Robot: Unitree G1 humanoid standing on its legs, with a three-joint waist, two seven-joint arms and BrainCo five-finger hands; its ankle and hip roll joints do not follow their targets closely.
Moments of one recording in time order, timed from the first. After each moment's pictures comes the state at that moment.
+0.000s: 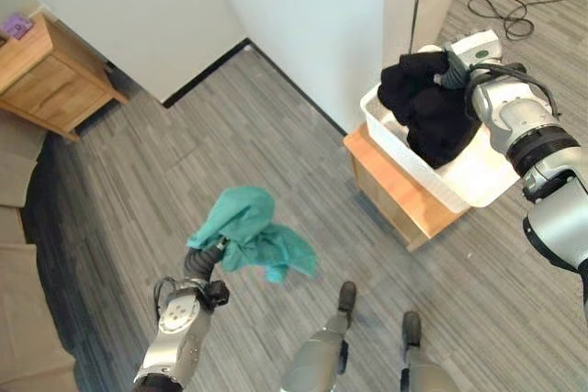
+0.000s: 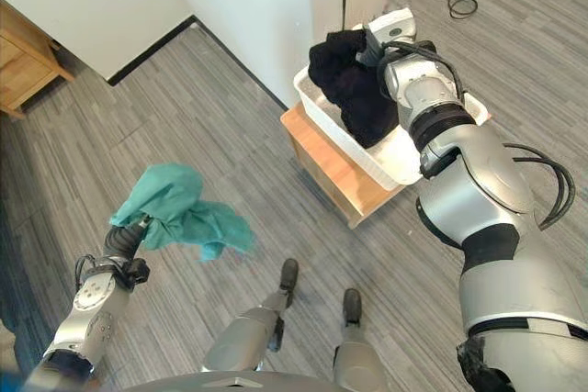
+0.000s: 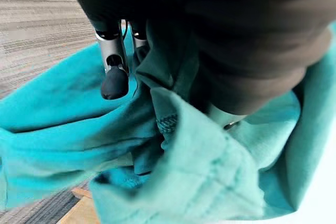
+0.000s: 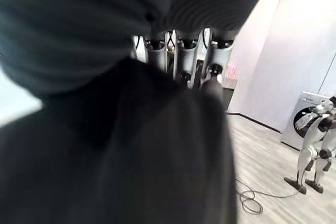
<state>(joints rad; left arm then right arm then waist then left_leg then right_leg) 0.04 0.47 -0.11 0.33 -0.66 -0.20 0.14 -1.41 -0.57 0.92 1.18 -0.74 0.07 -0.15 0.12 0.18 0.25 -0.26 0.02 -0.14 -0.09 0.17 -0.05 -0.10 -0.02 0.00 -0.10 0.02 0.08</state>
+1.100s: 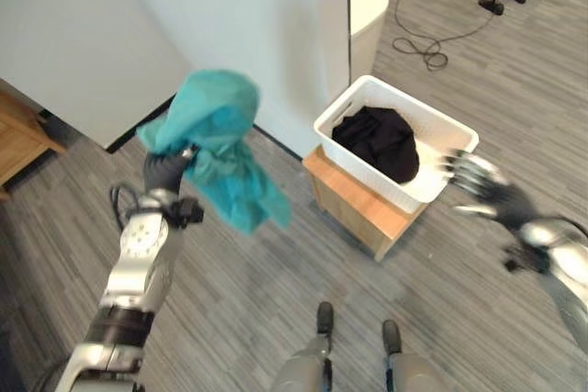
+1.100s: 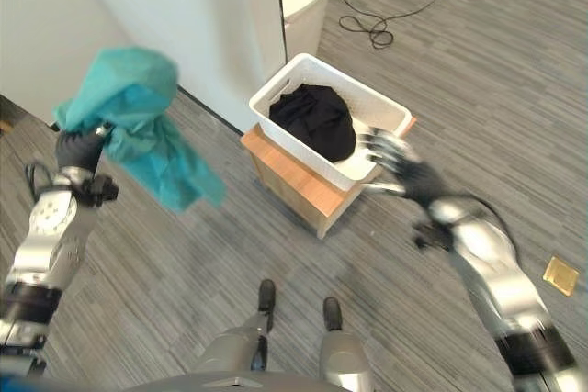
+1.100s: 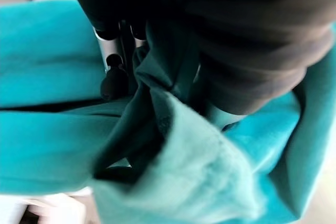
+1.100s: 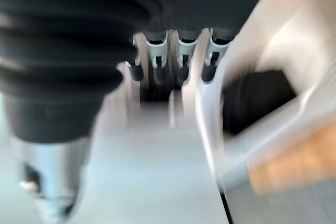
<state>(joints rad) -0.31 0.73 0.00 0.16 -0.65 -0.24 0.13 0.23 -0.66 -0.25 -0.13 0.75 -0.10 0.27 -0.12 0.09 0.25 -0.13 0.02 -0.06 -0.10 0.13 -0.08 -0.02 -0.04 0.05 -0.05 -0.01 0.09</state>
